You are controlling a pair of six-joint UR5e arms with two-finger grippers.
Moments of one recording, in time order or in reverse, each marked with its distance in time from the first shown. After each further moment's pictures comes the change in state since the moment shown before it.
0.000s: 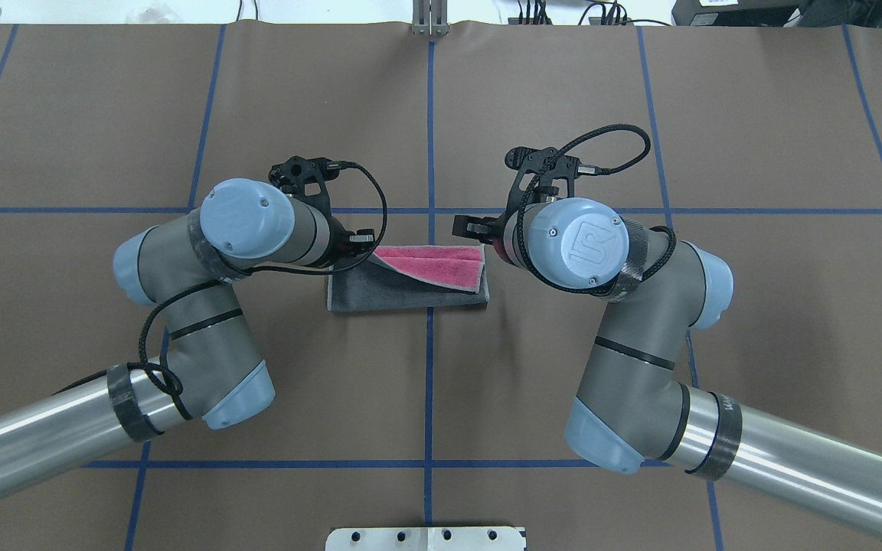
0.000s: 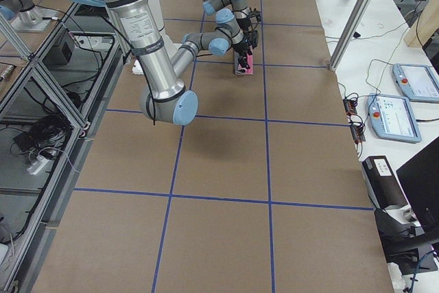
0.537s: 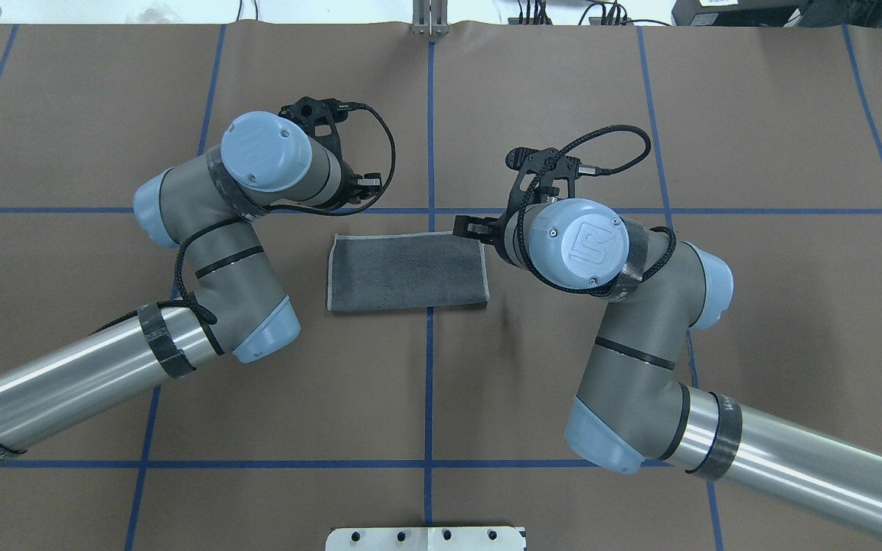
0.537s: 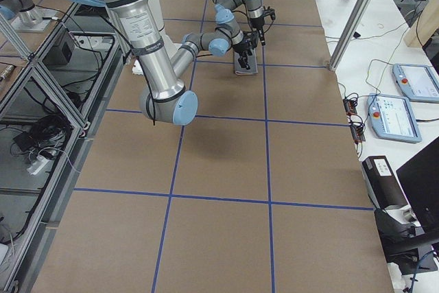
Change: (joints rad) left arm -0.088 -0.091 0.111 -0.006 -0.022 0.063; right arm 0.000 -0.001 -0.001 0.000 -0.001 0.000
